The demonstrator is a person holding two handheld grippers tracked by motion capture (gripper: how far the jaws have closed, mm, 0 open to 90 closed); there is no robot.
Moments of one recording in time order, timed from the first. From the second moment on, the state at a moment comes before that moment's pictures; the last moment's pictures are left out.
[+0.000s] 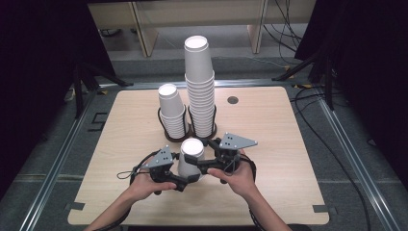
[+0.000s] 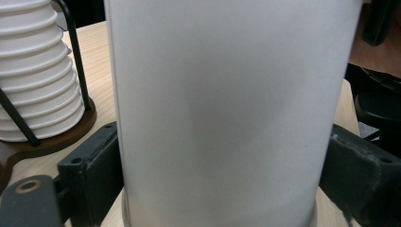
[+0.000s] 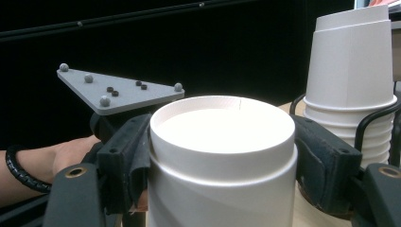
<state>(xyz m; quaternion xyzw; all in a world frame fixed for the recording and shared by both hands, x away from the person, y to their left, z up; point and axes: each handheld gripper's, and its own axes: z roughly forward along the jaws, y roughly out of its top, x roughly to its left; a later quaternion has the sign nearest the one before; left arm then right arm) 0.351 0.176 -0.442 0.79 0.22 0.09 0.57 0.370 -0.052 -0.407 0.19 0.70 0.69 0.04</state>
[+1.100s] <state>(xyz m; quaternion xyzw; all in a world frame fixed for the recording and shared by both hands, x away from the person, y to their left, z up) 0.355 0.182 -0.429 0.86 0.16 0.13 0.46 0.372 -0.051 -0.411 0.20 0.71 0.67 0.03</state>
